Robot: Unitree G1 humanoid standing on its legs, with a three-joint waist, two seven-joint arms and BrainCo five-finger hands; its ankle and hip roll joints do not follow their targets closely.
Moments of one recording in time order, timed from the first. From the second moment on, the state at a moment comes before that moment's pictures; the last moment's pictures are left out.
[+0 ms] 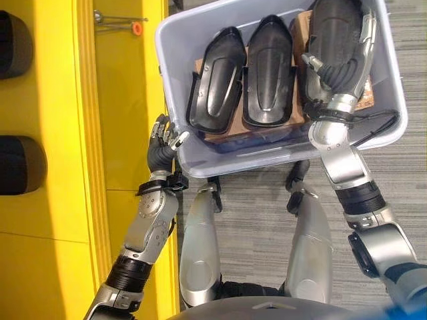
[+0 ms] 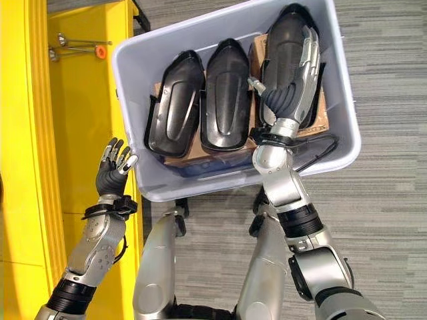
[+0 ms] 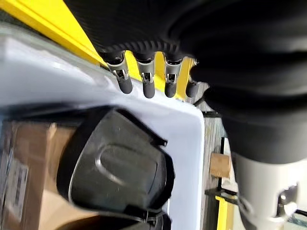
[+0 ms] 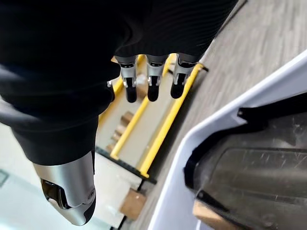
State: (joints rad) left arm -0.10 0.33 -0.17 -0.14 -0.62 -0.09 0.39; right arm -0.72 -0.36 0.23 0.04 -0.27 0.23 -0.75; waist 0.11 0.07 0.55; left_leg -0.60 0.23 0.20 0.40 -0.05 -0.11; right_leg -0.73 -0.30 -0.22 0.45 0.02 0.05
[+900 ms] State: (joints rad) left arm -0.18 0.33 -0.18 -0.10 -0.62 -0.07 0.37; right arm -0.78 -0.36 0.24 0.38 -0.17 0.36 -0.88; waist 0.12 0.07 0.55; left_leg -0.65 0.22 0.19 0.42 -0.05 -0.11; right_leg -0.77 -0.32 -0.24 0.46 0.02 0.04
